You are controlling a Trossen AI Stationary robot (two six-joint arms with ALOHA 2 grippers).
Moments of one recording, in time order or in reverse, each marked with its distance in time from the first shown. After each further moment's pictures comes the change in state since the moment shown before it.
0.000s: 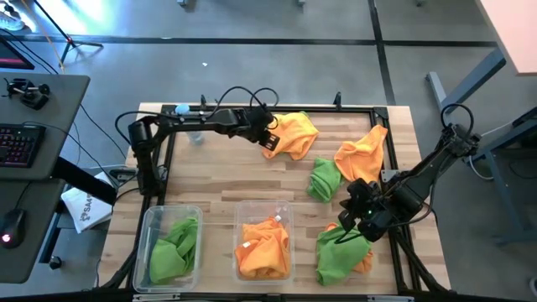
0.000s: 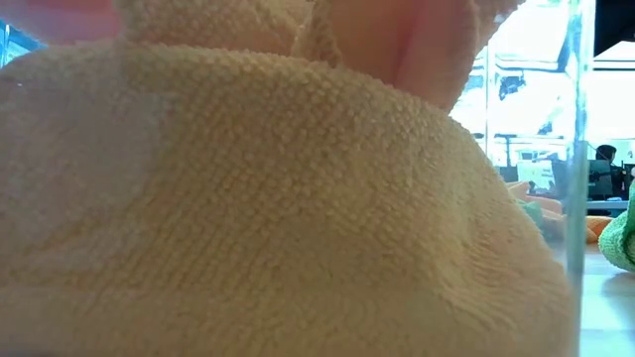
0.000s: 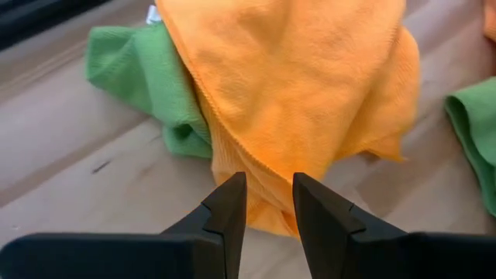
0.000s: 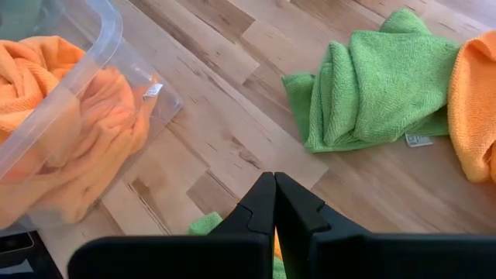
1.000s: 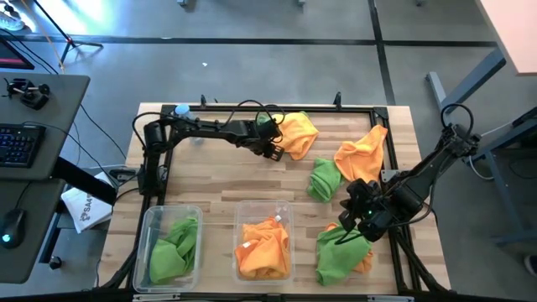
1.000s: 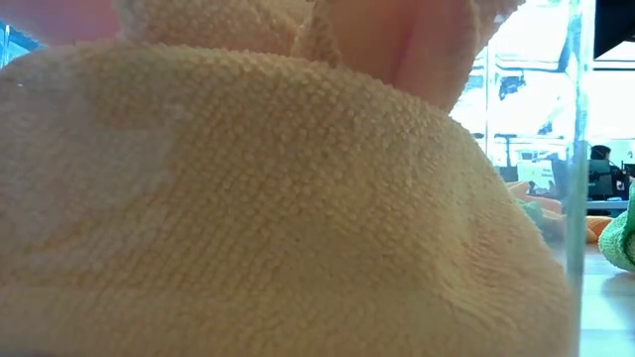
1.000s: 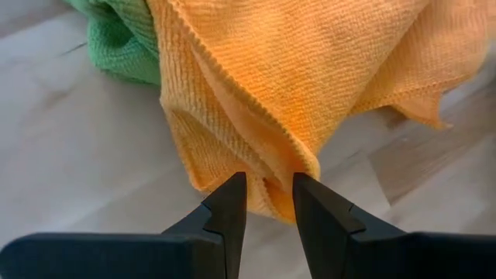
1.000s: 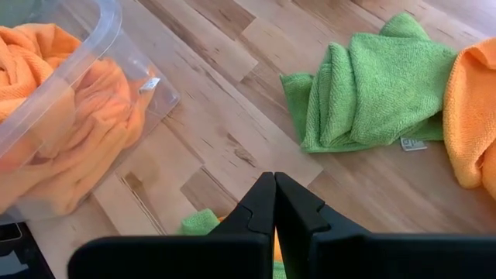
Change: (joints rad) left arm -0.054 0.137 0.000 0.024 0.068 -0.179; right arm 0.000 0.001 0.000 -0.007 -0.005 -0.039
